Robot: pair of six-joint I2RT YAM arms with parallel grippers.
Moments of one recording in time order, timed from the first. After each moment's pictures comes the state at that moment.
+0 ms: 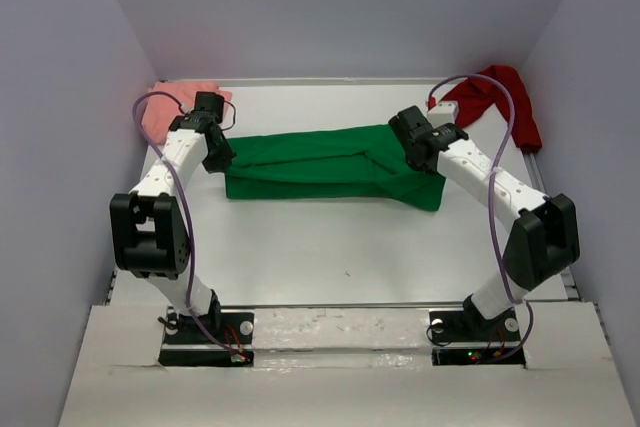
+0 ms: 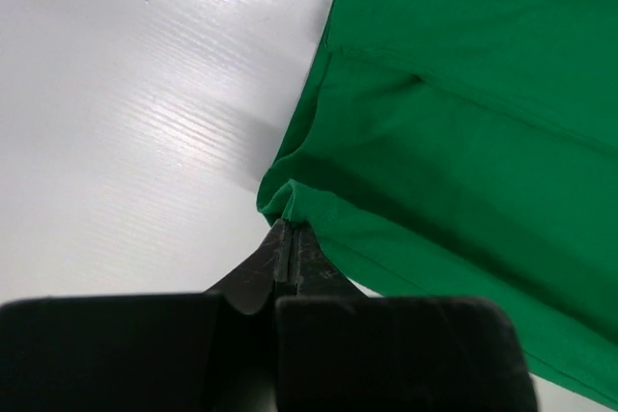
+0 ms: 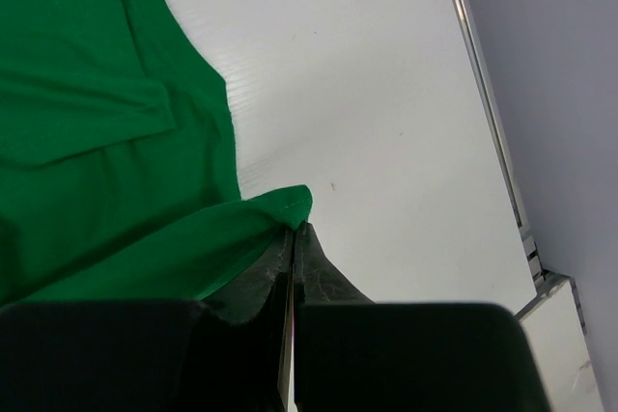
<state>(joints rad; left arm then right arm) -0.08 1.64 1.33 -0.80 -0.18 -0.54 0.48 1.59 1.35 -0.96 0.88 0.57</state>
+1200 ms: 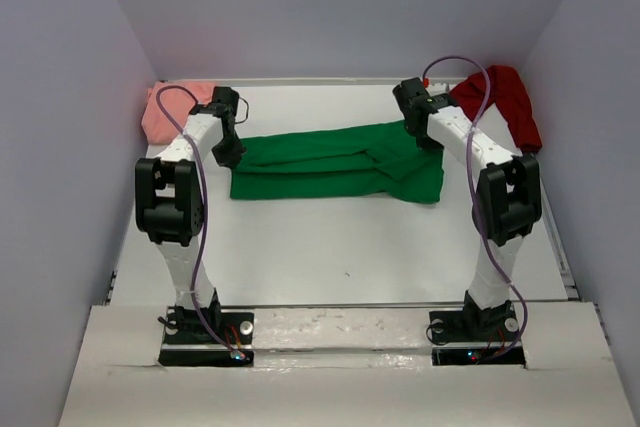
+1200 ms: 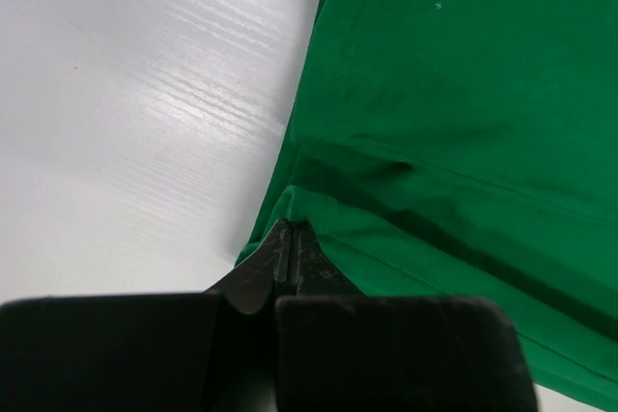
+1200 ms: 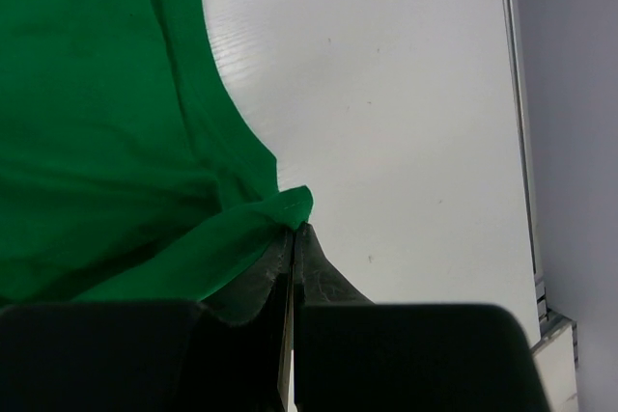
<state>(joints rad) -0.11 1.92 1.51 -0.81 -0.21 -0.54 0.34 1.93 1.68 -0.94 0.75 0.39</state>
